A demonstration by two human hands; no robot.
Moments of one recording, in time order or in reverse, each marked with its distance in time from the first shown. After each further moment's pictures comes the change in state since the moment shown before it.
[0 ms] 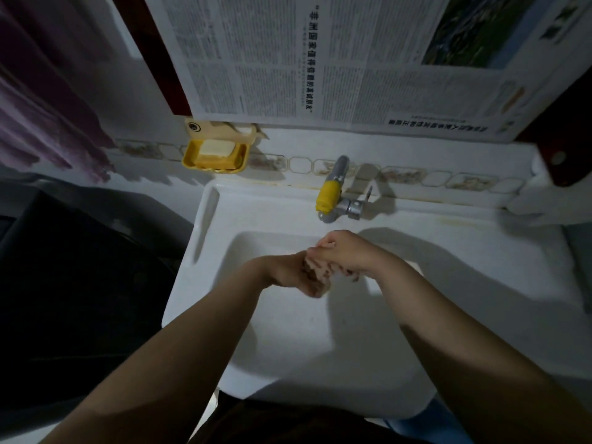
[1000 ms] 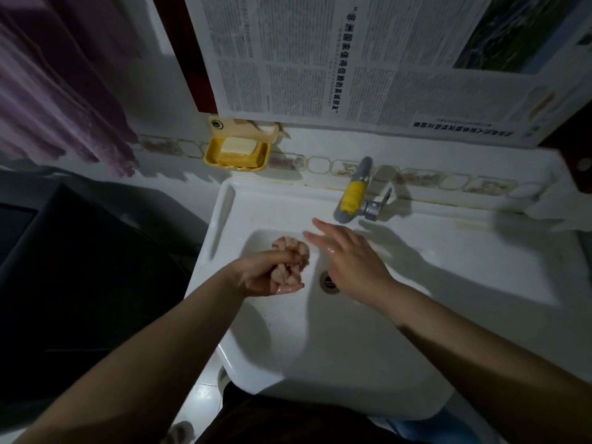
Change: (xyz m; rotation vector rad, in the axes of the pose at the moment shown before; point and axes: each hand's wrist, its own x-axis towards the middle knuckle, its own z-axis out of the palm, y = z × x) left_hand -0.044 -0.046 -0.030 -1.029 -0.009 -0.058; right_hand -0.024 -0.003 0.044 -0.616 0.425 -0.634
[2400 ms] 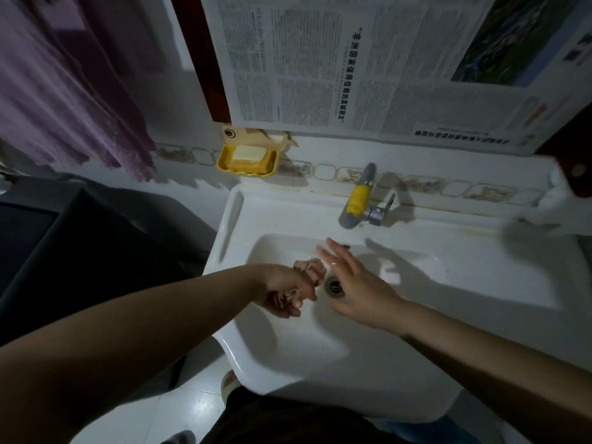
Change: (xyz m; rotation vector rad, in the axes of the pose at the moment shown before) left_hand -0.017 0.000 0.032 0.772 0.268 -0.342; right_hand -0.030 -0.015 -0.003 0.218 -0.241 0.120
